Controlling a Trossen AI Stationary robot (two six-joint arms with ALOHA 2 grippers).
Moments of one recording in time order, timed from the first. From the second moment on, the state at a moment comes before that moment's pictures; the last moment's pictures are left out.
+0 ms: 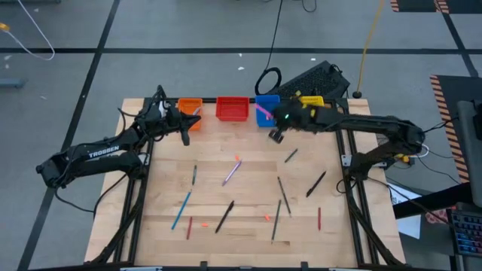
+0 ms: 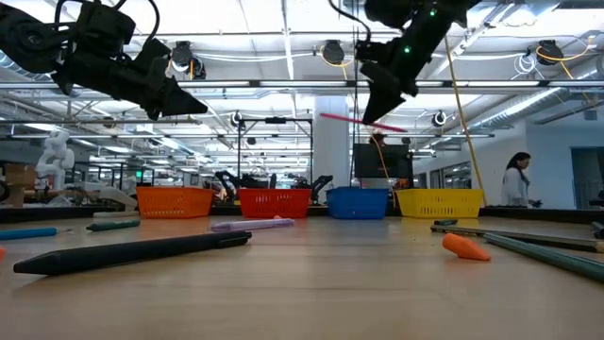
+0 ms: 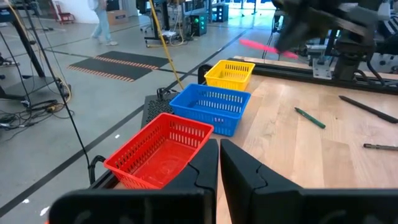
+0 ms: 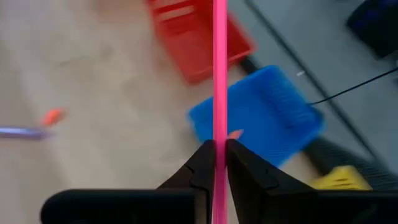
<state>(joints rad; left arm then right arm) 0.68 0.84 0.33 0.33 0.26 0.07 -0.34 1.41 1.08 -0.51 0.31 0.03</state>
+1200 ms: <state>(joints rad) 0.68 0.84 0.33 0.34 0.26 0.08 -1.05 1.33 0.51 0.19 -0.03 -0.47</state>
